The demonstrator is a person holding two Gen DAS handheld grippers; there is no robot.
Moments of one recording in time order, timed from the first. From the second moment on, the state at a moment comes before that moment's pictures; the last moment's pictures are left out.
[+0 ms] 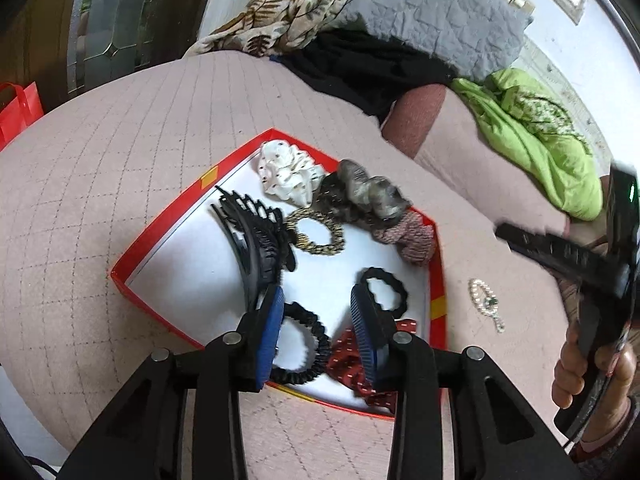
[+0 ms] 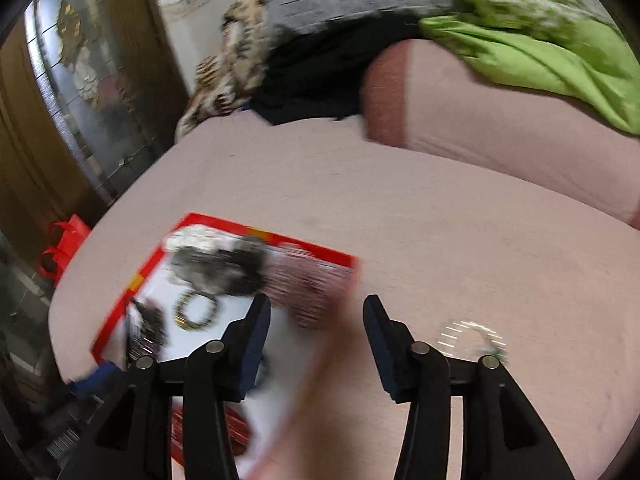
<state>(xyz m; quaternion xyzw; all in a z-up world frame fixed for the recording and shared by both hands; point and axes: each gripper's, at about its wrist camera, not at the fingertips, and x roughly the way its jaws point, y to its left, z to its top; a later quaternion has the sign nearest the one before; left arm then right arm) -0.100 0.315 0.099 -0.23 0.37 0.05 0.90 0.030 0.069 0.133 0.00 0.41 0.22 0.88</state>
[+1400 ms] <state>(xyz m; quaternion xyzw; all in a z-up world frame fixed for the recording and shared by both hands) 0.054 0.057 0.065 -0.05 0.48 -0.09 0.87 -0.025 -0.194 0.021 0.11 0.48 0.13 0.86</state>
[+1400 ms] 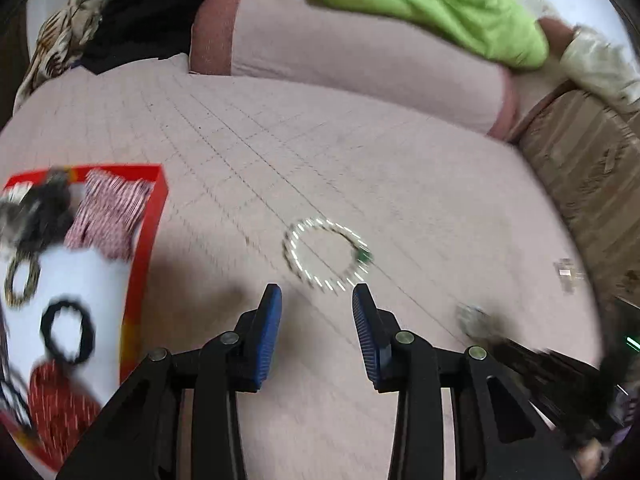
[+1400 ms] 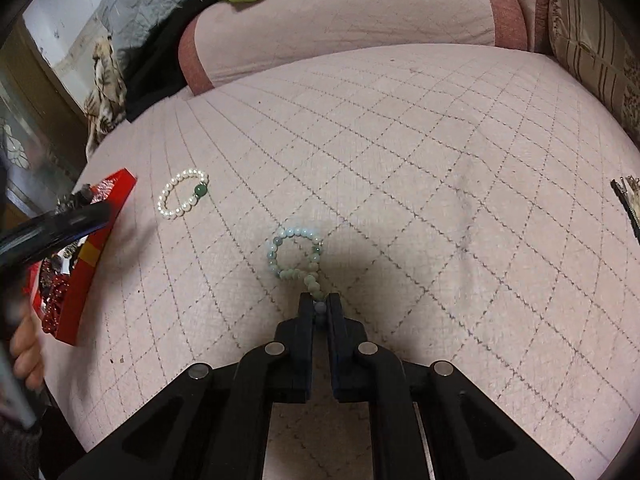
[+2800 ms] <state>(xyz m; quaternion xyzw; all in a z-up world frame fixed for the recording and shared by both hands) -0.051 0.148 0.178 -0.08 0.38 -0.08 0.92 -0.079 -0.144 0.120 0.09 0.40 0.20 0.89</state>
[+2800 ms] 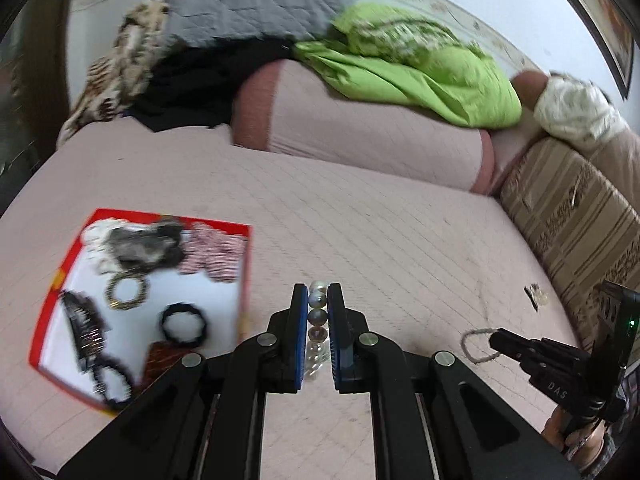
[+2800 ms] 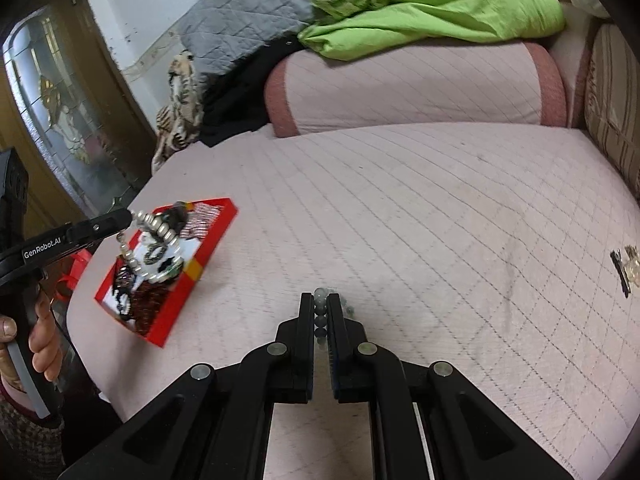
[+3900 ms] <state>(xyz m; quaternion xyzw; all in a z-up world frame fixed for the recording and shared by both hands) -0.054 0.308 0.122 -0.22 0.39 -0.03 0.89 -0.025 0.085 0.136 0.01 0.44 0.32 0.84</state>
